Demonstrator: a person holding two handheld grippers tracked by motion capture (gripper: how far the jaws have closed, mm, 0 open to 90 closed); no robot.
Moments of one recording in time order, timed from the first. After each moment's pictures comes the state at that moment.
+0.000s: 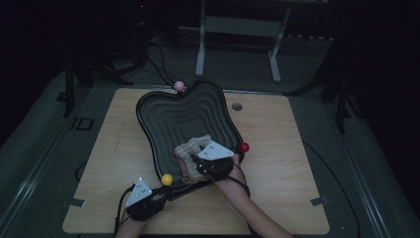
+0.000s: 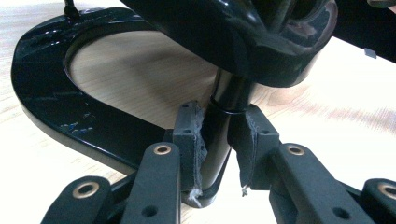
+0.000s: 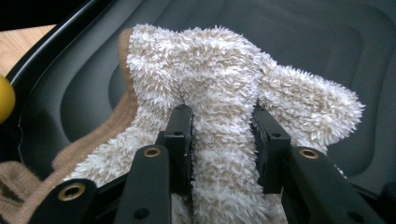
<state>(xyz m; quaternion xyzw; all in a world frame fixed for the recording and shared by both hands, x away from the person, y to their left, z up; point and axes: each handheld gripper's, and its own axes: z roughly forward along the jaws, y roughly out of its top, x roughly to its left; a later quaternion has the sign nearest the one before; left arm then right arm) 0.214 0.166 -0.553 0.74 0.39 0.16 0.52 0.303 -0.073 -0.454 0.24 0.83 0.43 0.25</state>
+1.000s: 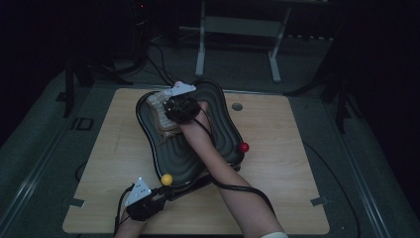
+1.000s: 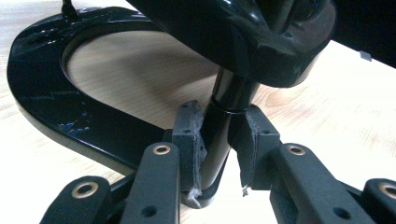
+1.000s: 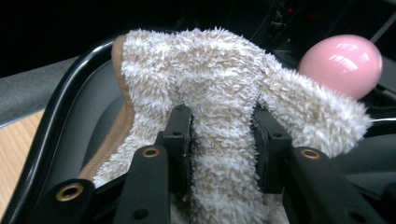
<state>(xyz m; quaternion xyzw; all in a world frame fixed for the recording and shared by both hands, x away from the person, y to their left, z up) 0.215 0.168 -0.554 0.74 0.39 0.15 0.52 0.412 0.027 -0.375 0.29 0.82 0.43 0.25</state>
